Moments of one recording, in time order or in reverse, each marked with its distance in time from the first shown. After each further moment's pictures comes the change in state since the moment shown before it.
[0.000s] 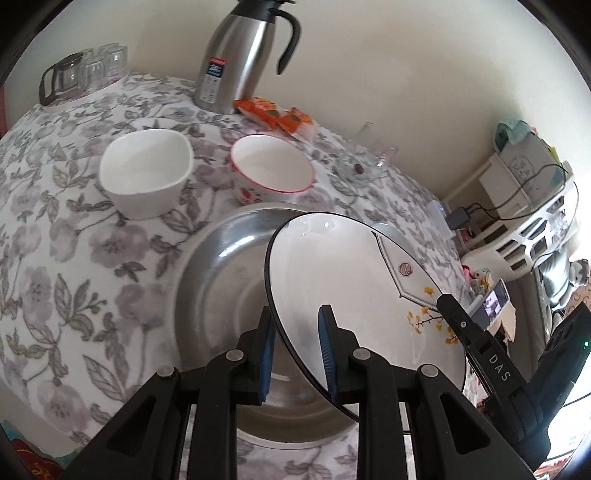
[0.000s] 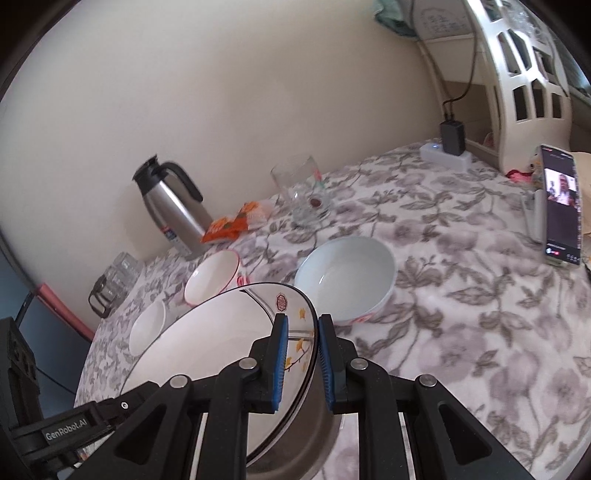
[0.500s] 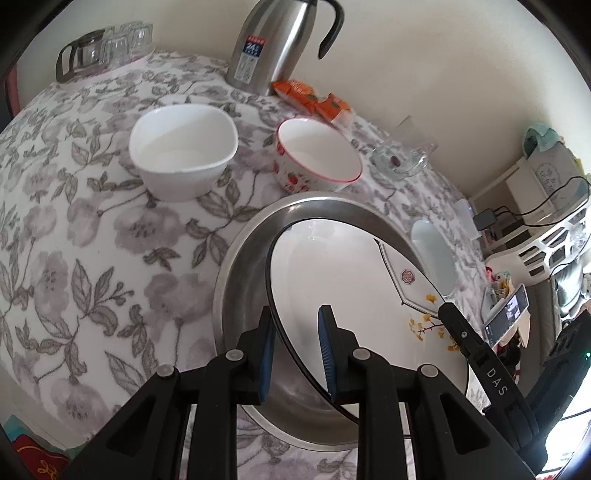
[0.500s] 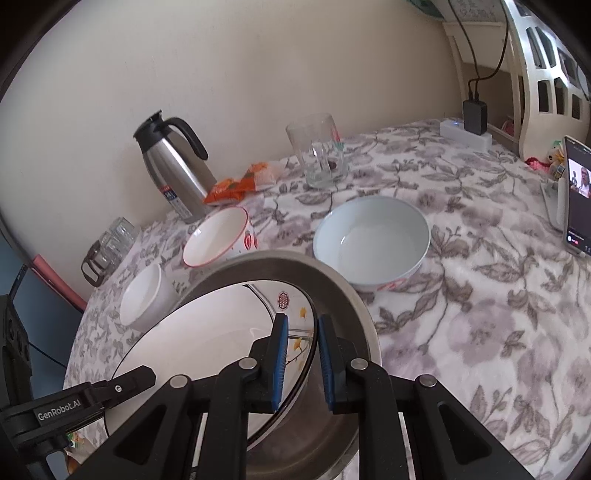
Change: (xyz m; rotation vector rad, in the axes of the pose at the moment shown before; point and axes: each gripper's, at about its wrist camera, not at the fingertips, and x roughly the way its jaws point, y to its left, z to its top) left arm 0.016 0.036 0.002 -0.055 0.067 0.055; right arm 0.028 0.016 -0.019 -0.048 0.099 -0.019
